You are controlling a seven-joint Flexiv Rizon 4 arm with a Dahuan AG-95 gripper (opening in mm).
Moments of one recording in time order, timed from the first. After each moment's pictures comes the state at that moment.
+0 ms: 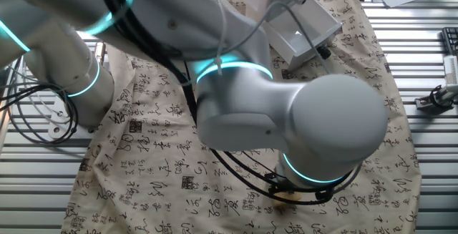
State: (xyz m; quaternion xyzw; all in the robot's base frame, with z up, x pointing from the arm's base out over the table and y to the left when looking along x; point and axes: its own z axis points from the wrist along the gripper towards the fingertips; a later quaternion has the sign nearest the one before) arm 0.497 -0.239 0.071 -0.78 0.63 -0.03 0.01
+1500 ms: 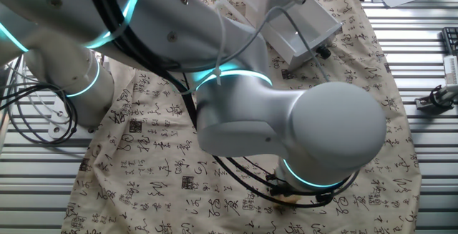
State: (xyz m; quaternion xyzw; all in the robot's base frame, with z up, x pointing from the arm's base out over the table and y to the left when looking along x) arm 0.496 -0.241 0.068 -0.79 0.61 -0.02 0.01
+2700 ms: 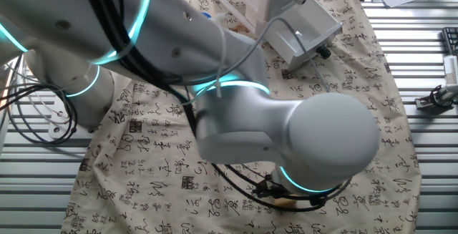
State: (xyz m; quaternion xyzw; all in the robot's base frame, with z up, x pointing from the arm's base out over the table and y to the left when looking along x) arm 0.486 -0.241 0.045 -0.78 0.63 -0.02 0.01
